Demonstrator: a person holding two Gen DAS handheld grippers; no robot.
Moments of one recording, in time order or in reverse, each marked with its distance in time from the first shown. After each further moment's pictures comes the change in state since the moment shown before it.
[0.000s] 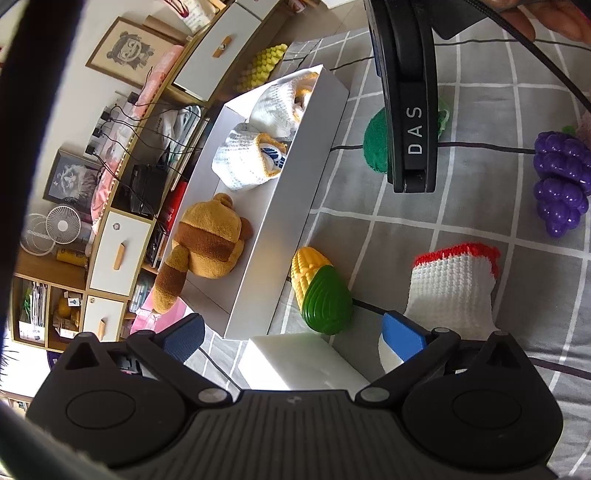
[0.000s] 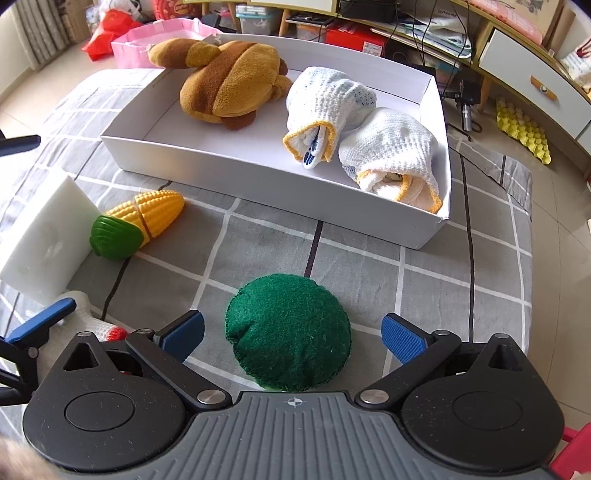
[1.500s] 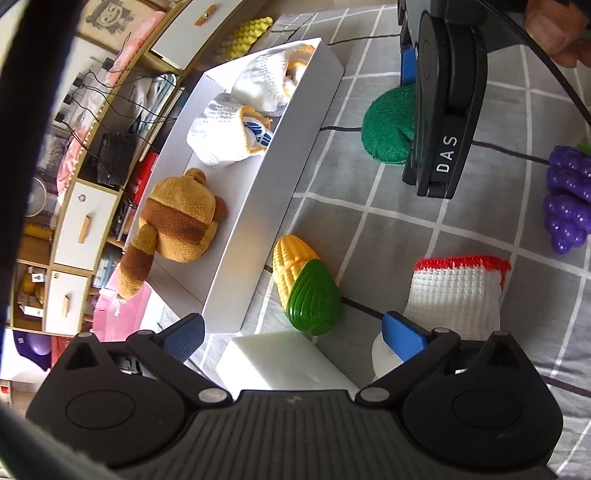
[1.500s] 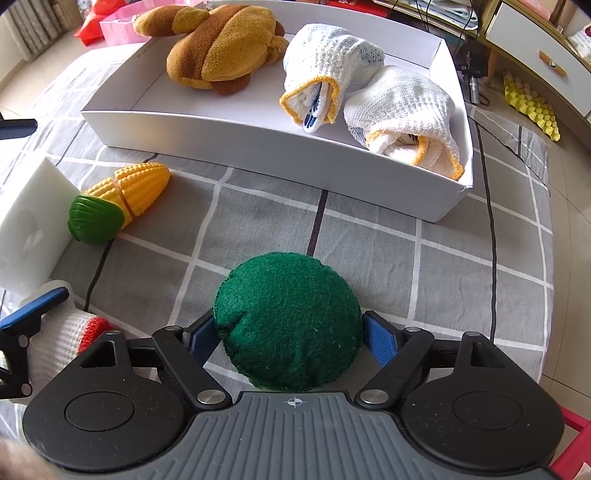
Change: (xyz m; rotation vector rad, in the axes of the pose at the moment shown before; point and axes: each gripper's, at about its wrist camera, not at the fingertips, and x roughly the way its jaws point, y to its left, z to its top) left arm 0.022 0.018 0.008 -0.064 0.091 -0.152; right arm 0.022 -0.003 -0.005 0.069 0.082 0.024
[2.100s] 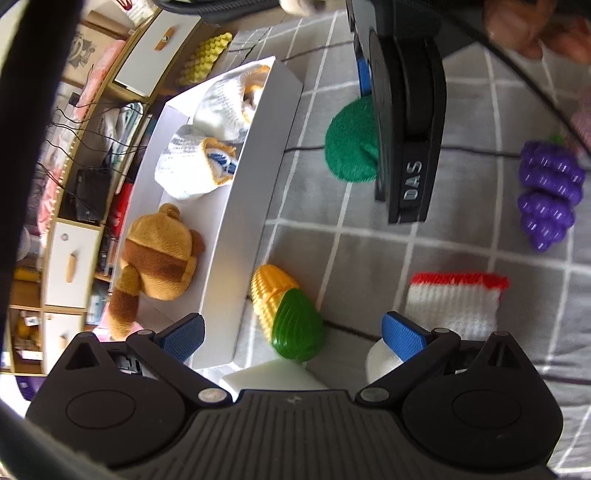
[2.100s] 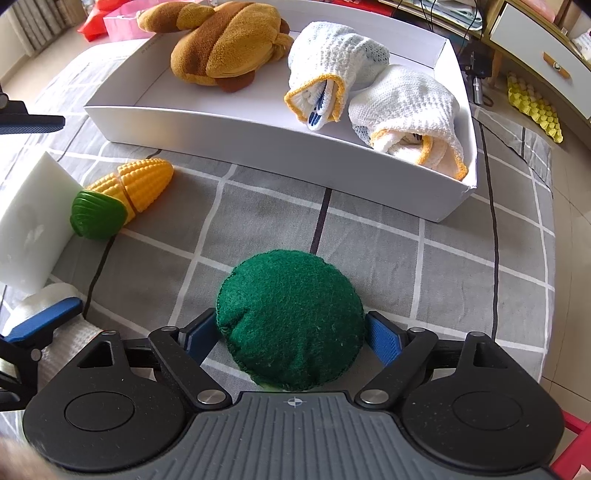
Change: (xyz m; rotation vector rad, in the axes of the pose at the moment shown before) left arm -0.004 -0.011 0.012 0.125 -0.040 -0.060; right arm -0.002 -0.002 0.001 -0.003 0.010 -0.002
